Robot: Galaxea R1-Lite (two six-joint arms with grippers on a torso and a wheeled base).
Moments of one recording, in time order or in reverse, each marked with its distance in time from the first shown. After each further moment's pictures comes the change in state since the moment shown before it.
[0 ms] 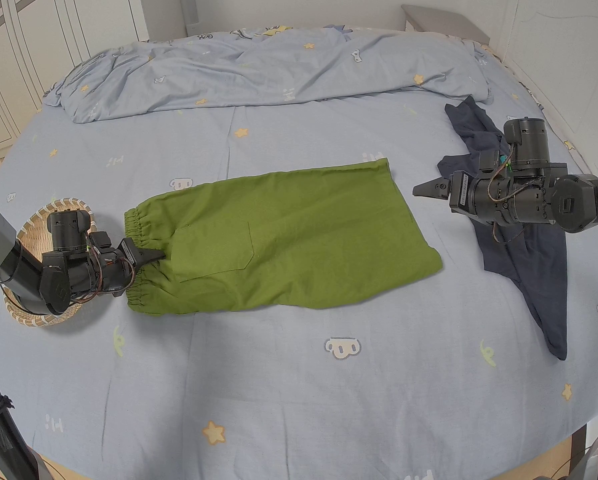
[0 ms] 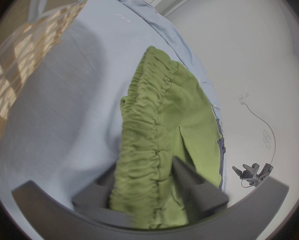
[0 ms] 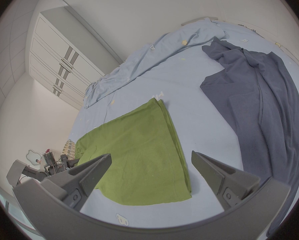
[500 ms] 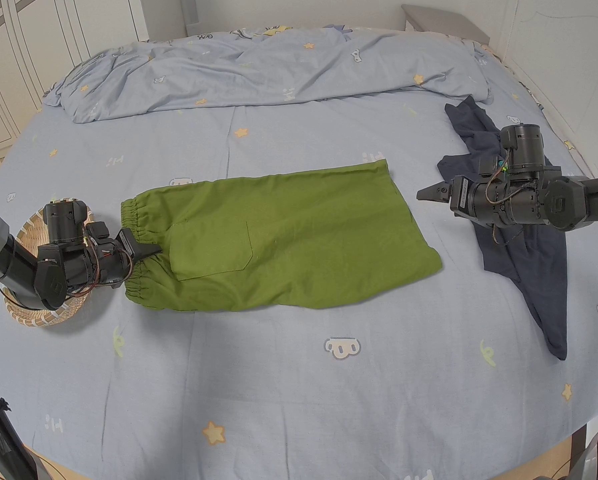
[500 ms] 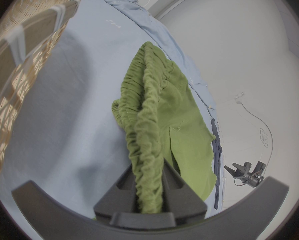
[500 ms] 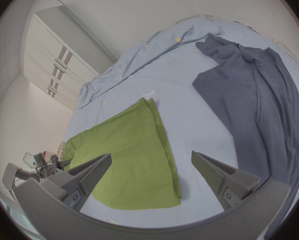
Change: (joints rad) left arm -0.010 -0.043 -0.009 0.004 0.000 0.000; right arm -0.036 0.058 -0.041 0.012 -0.004 -0.001
